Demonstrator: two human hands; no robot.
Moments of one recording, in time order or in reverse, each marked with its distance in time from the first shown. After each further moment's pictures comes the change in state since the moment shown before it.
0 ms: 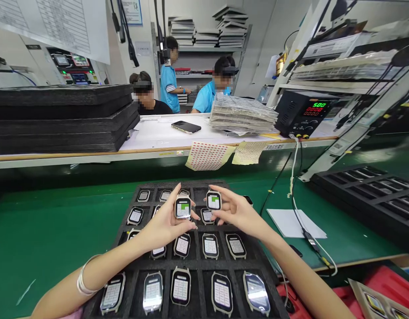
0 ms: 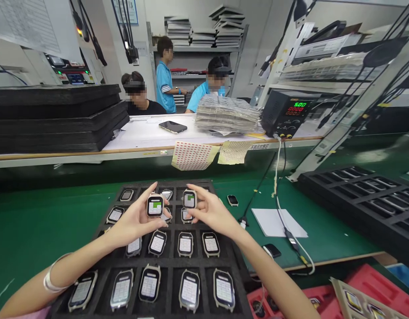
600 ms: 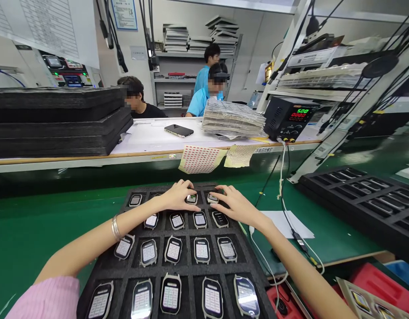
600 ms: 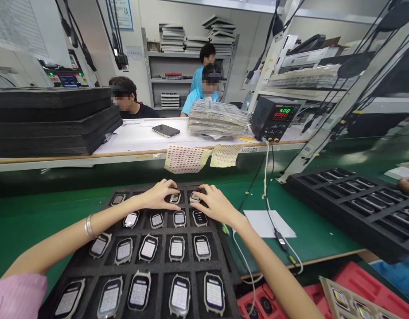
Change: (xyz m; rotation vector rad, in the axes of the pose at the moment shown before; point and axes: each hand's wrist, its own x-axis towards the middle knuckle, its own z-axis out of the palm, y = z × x) left_hand 0.117 -0.029 -0.026 1.389 -0.371 0.238; right_hand 0.012 0.040 -0.058 -0.910 -0.020 -0.179
